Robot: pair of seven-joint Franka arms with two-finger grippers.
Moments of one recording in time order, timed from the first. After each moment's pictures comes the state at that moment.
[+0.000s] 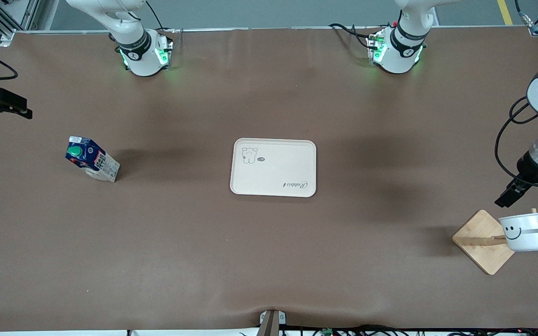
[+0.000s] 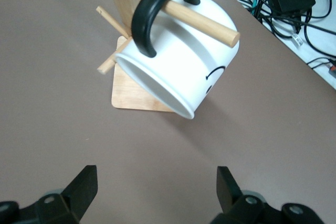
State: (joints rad) left arm 0.18 0.19 -0.11 -1.83 0.19 2.26 -0.79; right arm -0.04 0.01 -0.07 -1.58 -0.02 1.45 -0.22
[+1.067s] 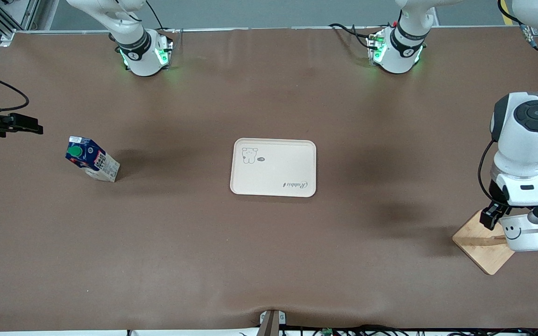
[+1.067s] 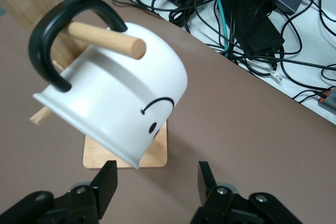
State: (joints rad) left arm 0.15 0.29 -0.11 -1.88 0.61 2.56 -1.03; right arm -0.08 0.12 -0.08 -1.58 -0.02 1.44 -0.22
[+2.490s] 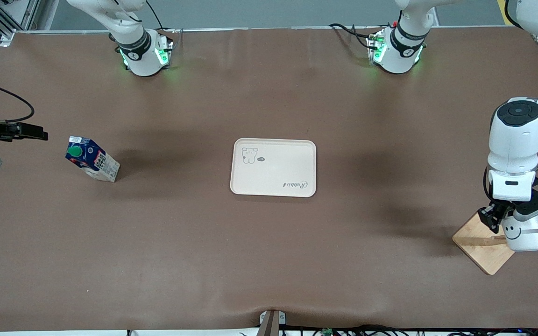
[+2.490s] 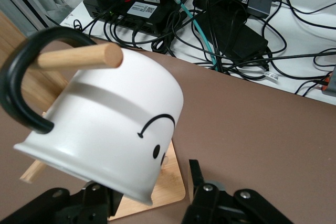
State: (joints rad) left arm 0.21 0.32 -0.11 -1.94 0.89 2.77 -1.03; right arm -0.08 0.15 -0.07 -1.58 -0.02 1.46 -0.17
